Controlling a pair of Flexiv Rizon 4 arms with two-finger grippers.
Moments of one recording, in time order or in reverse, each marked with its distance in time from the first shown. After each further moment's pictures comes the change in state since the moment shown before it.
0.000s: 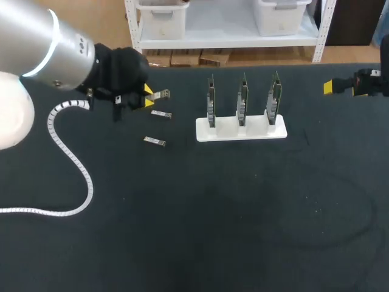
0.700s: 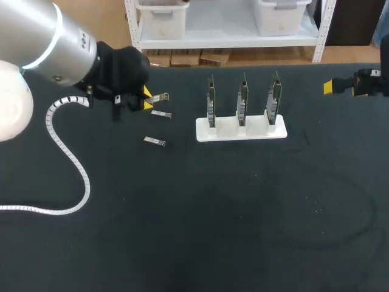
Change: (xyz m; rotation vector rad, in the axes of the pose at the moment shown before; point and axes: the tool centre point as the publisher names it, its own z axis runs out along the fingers) left arm -0.004 -0.008 -0.003 0.049 0.010 -0.057; right arm 0.000 0.000 0.000 0.000 0.000 0.000
